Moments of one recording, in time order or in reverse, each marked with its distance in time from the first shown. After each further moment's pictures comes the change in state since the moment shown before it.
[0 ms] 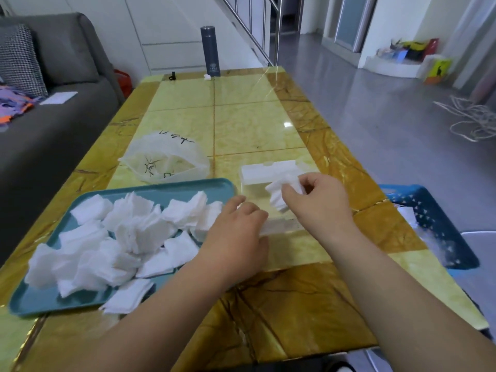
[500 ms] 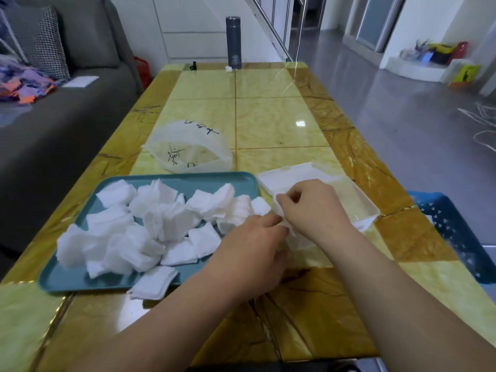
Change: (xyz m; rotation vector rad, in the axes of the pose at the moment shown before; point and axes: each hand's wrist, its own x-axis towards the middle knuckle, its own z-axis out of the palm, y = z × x) left_hand -0.035 -0.013 -0.003 -0.123 0.046 0.119; right_hand 0.004 -0.011 0.047 -0.405 -0.178 -0.055
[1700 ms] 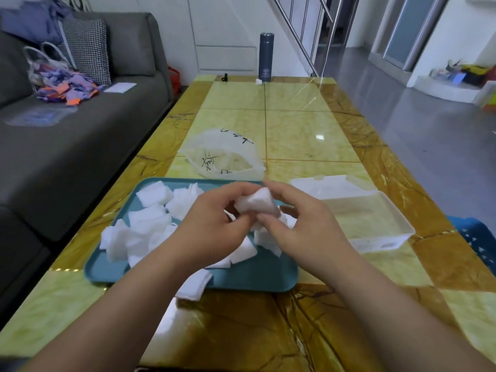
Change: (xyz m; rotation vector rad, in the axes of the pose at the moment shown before) left_hand -0.035 -0.066 -0.072 -0.607 0.381 -0.246; right_hand -0.046 -0.062 0.021 0.397 -0.099 -0.389
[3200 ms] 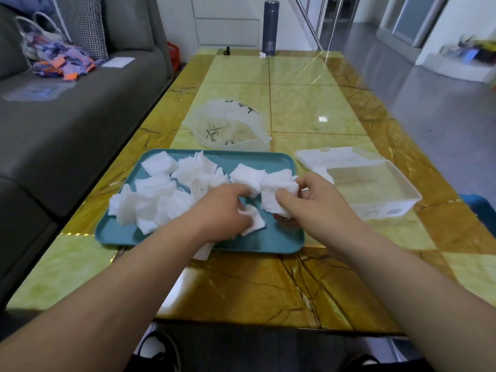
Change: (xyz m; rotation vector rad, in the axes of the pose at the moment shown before) left_hand -0.007 -0.036 0.009 0.412 -0.298 -0.345; right_hand -0.021 0.009 0.009 0.255 -0.046 0.428
